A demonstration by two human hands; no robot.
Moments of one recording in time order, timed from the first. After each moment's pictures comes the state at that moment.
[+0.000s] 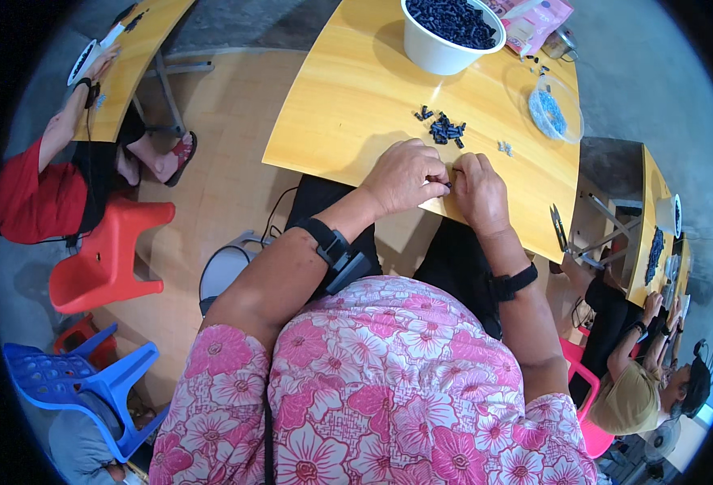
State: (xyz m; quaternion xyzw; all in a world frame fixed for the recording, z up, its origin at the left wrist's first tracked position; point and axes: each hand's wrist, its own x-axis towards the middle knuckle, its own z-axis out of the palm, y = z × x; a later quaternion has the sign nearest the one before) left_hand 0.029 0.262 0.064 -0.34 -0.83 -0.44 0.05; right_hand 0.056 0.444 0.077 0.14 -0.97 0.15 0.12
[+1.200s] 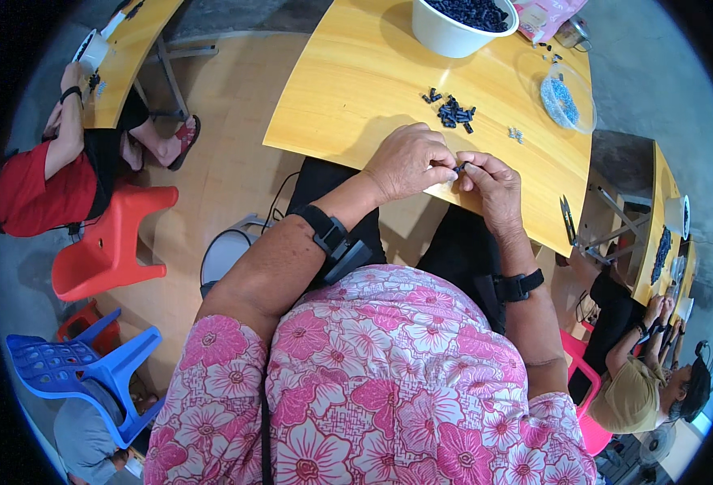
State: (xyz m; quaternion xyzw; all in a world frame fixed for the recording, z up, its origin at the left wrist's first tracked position) left_hand 0.033 0.258 0.065 -0.33 -0.82 -0.46 0.05; right_hand 0.074 0.454 0.078 -0.04 -0.69 0.72 -0.10
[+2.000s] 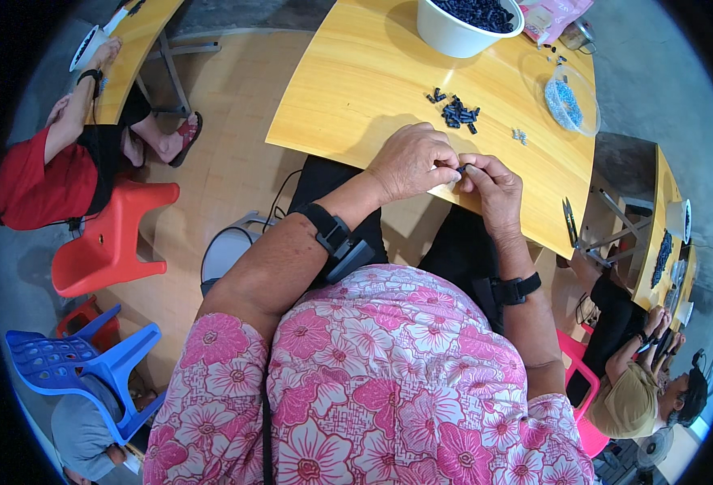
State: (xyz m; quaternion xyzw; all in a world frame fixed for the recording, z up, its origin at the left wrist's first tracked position) left_hand 0.032 0.258 0.064 -0.33 -0.82 -0.47 0.04; right_hand 0.078 0.450 0.073 -0.04 -0.72 0.69 -0.07
